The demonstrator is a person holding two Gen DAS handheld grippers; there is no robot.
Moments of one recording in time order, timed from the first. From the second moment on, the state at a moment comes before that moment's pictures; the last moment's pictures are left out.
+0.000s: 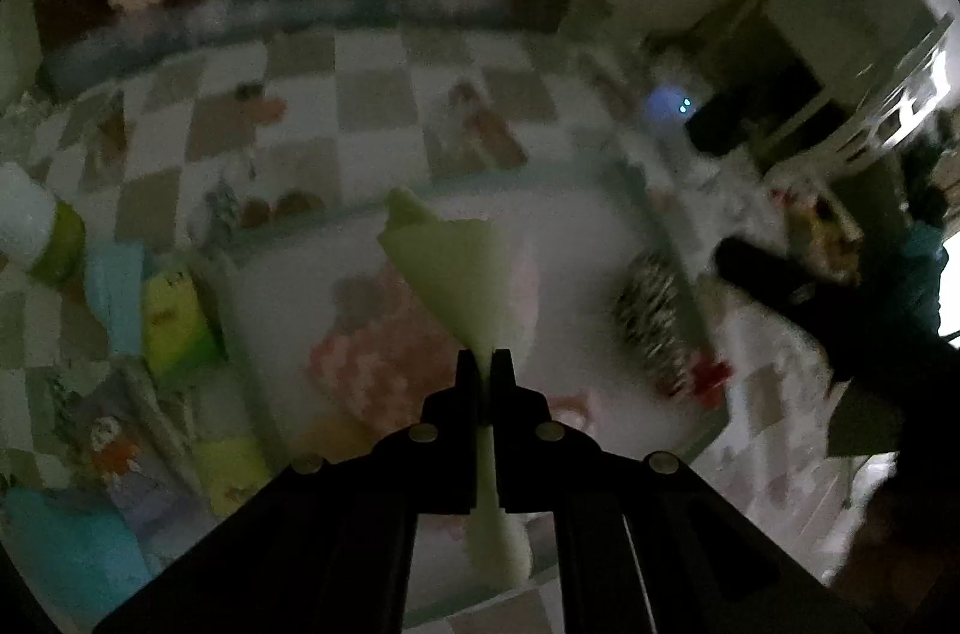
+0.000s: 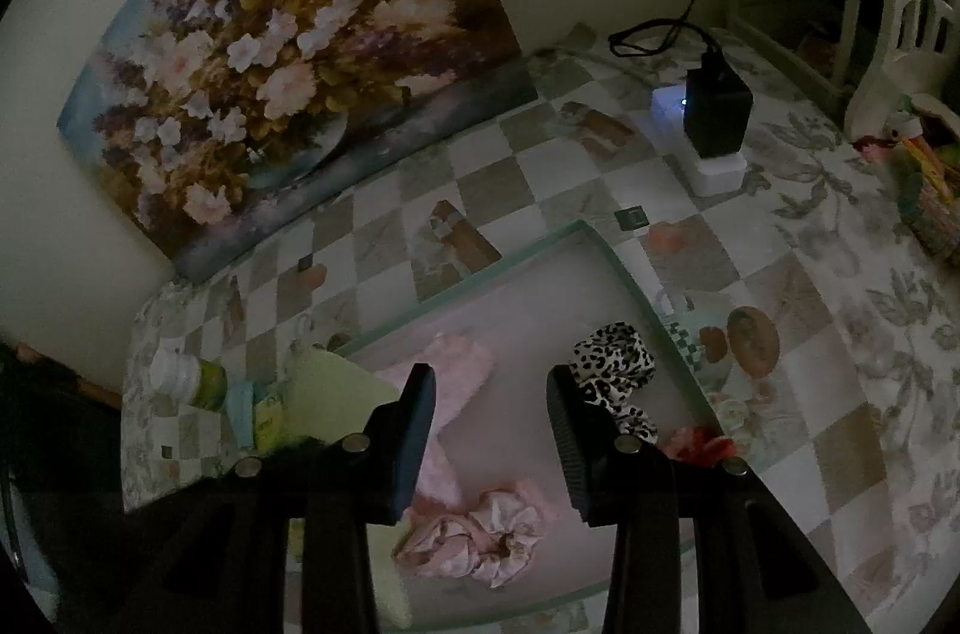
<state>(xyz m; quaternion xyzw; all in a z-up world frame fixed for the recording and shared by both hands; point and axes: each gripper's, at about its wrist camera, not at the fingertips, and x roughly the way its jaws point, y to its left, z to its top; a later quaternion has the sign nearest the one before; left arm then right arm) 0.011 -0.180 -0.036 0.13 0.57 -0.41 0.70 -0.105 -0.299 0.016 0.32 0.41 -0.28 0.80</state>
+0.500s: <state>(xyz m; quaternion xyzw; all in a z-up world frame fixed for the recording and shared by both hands) 0.040 -0.144 -0.017 0.09 0.59 -0.36 0.72 -0.096 -0.287 0.021 0.31 0.42 -0.27 0.81</state>
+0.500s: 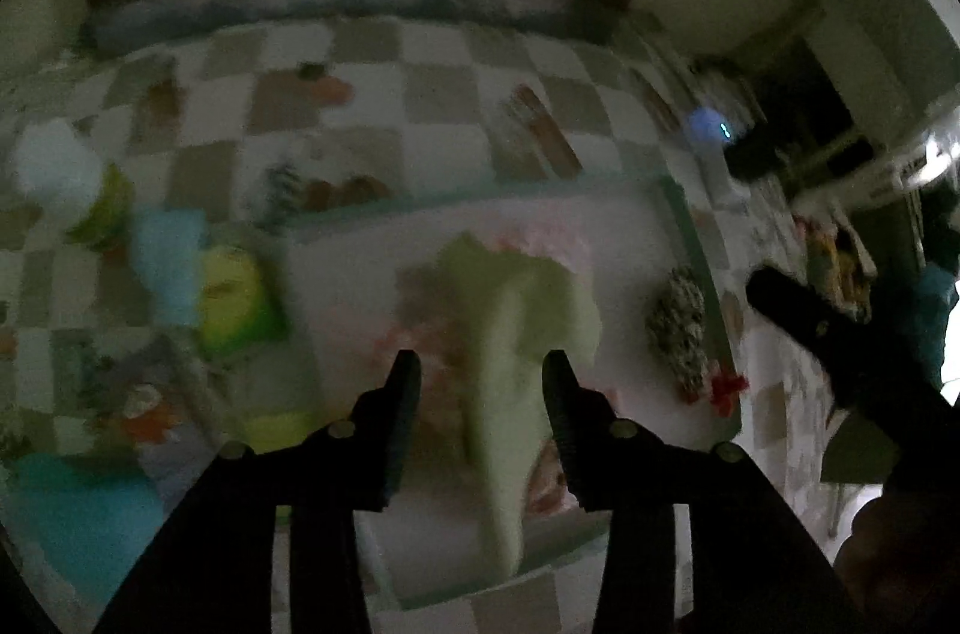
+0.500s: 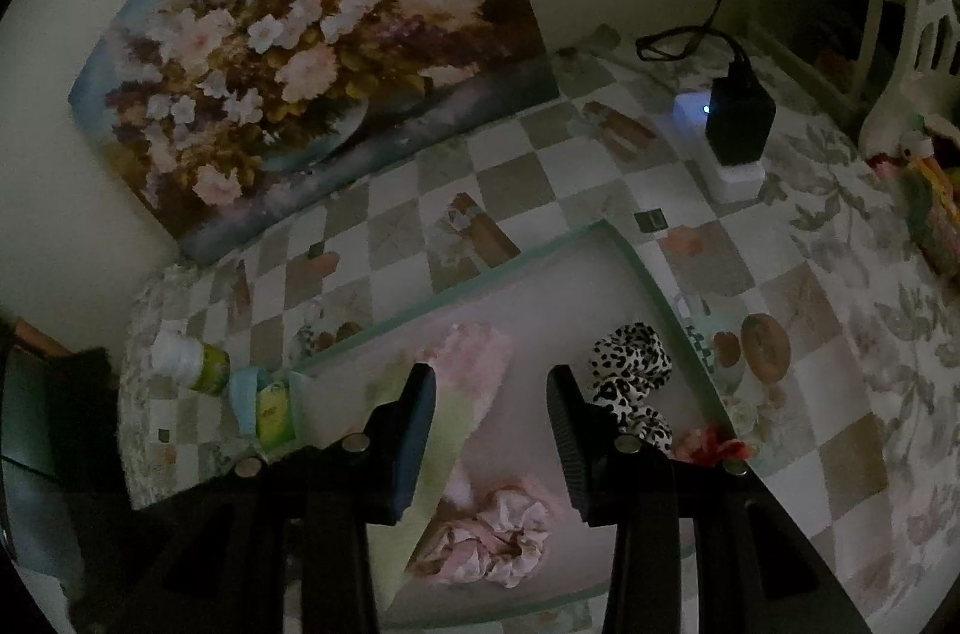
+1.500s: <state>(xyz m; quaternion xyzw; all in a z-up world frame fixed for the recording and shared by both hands) 0.163 0.059 -0.042 0.02 0.59 -0.06 0.80 0.016 -0.158 -0.043 0.20 0.53 -0.12 0.82</state>
